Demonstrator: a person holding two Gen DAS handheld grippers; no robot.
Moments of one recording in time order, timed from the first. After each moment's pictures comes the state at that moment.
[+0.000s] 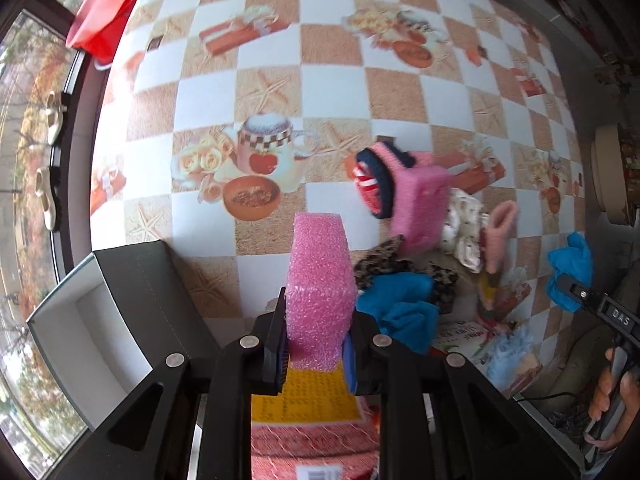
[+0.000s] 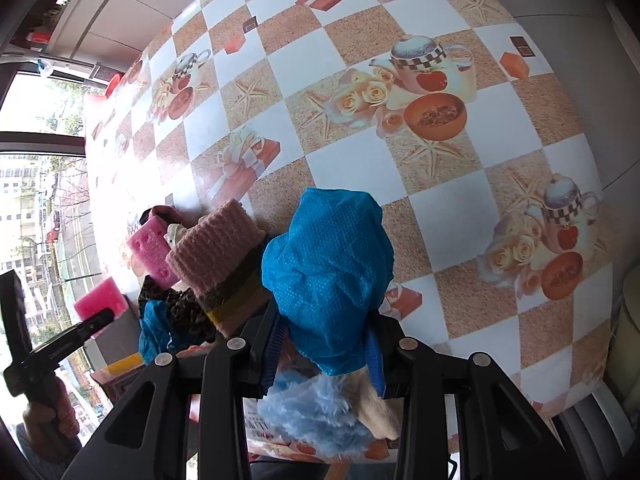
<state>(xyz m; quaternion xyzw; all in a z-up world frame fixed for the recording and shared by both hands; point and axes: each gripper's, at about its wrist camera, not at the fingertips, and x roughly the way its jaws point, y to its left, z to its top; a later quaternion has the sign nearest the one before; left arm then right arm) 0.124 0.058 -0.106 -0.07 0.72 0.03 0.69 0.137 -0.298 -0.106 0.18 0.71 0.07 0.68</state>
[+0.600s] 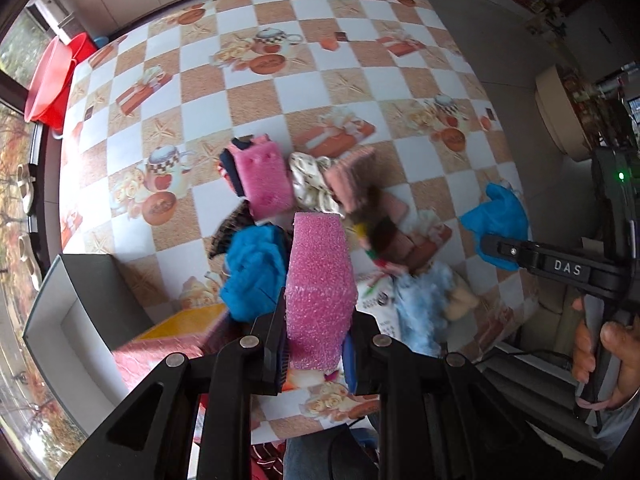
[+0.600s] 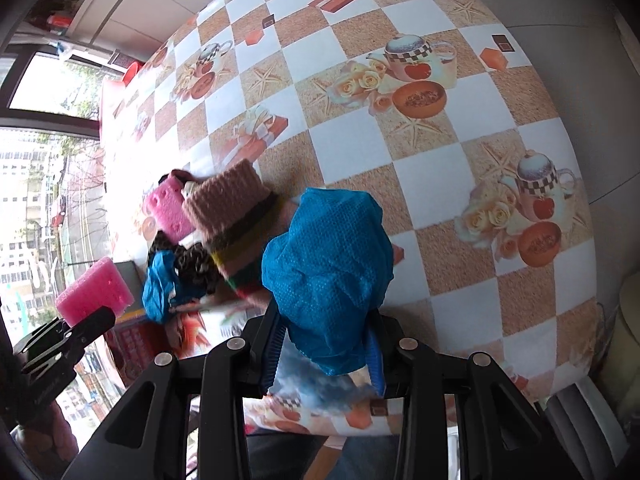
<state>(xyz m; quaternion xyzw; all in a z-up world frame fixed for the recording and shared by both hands) 0.070 -0.074 -0.024 -0.01 0.68 -0.07 0.73 0.095 -0.313 -0.078 0.16 0.70 0.10 0.68</state>
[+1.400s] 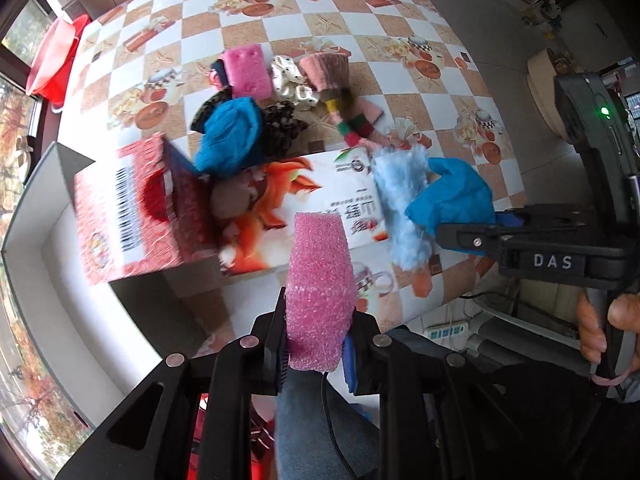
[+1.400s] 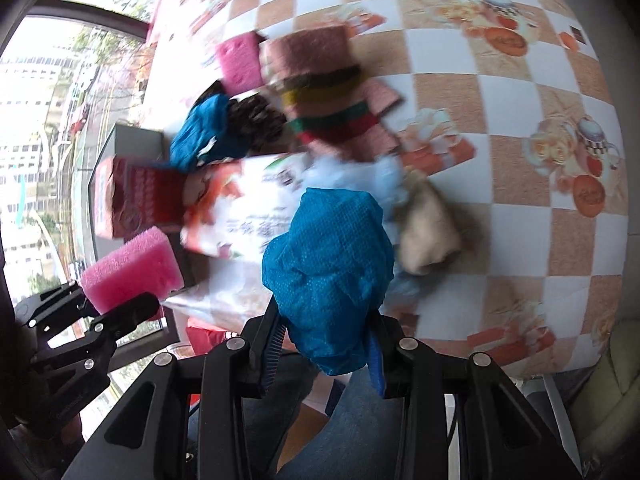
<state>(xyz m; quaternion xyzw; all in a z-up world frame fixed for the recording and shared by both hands) -0.049 -0.081 -0.029 -0.02 0.69 -0.07 0.72 0.006 -0.256 -0.076 0.07 0.73 0.22 0.64</state>
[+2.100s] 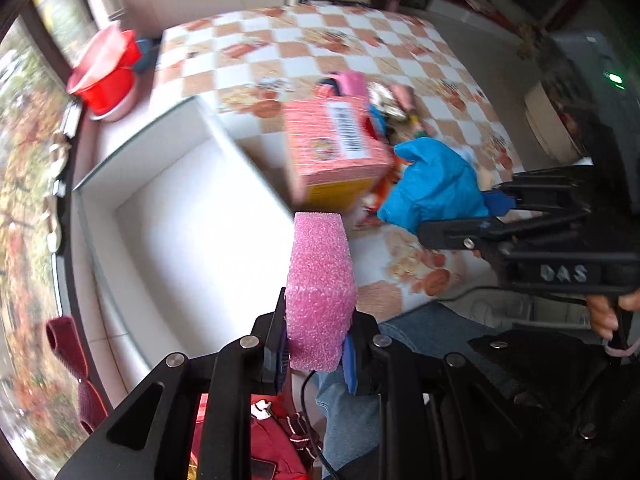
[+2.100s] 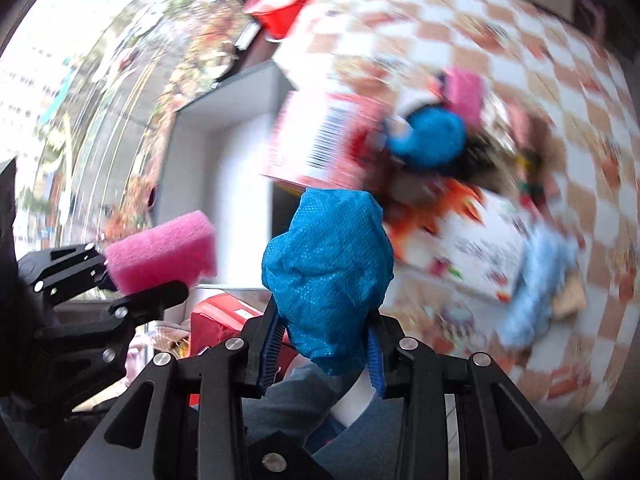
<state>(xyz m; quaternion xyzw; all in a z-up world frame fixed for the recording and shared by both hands) -0.154 0.066 0.020 -0.03 0.62 -0.06 0.78 -0.072 -0.067 -0.001 -0.05 0.65 0.32 0.69</state>
